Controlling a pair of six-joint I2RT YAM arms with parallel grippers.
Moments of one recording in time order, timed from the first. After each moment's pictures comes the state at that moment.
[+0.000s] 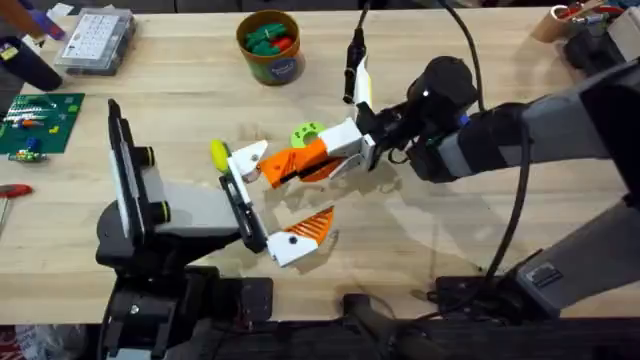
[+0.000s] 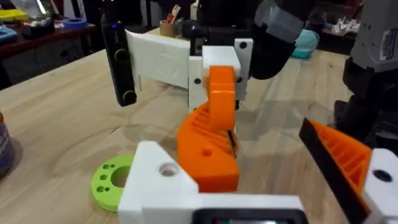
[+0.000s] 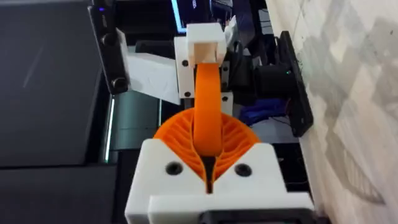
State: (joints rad) left arm -0.05 0.00 0.01 -0.10 1.06 0.02; right arm 0.51 1.84 0.63 1.35 -1.46 1.73
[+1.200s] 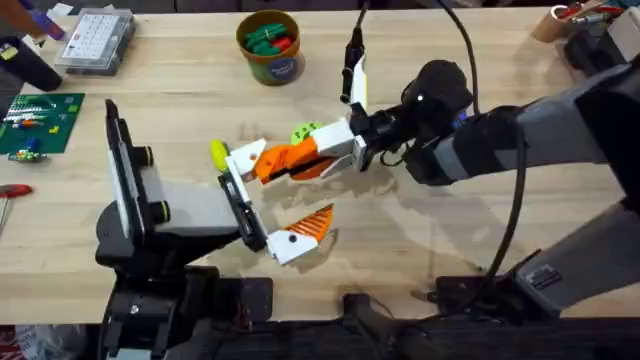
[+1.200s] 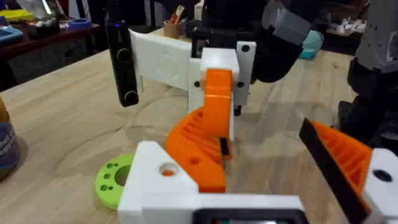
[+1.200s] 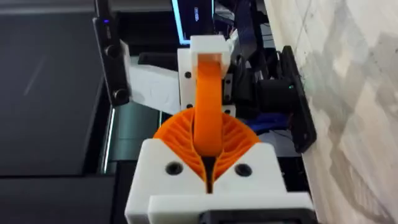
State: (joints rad) left arm -0.05 0.00 0.01 -0.10 1.05 0.02; right arm 0.55 1.84 0.63 1.35 -1.38 1.72
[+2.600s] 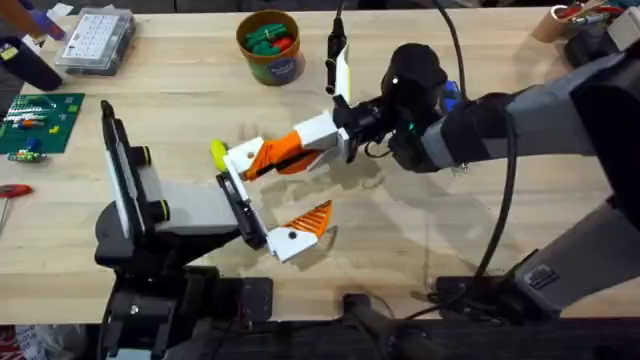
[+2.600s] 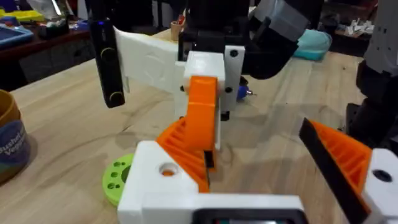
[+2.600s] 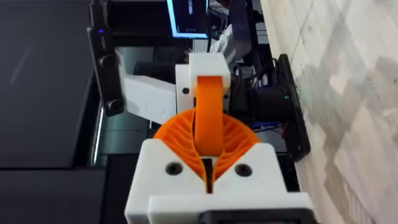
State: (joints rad) left arm -0.05 0.00 0.01 -0.10 1.02 0.02; right arm 0.58 1.87 0.75 1.15 -1.38 1.57
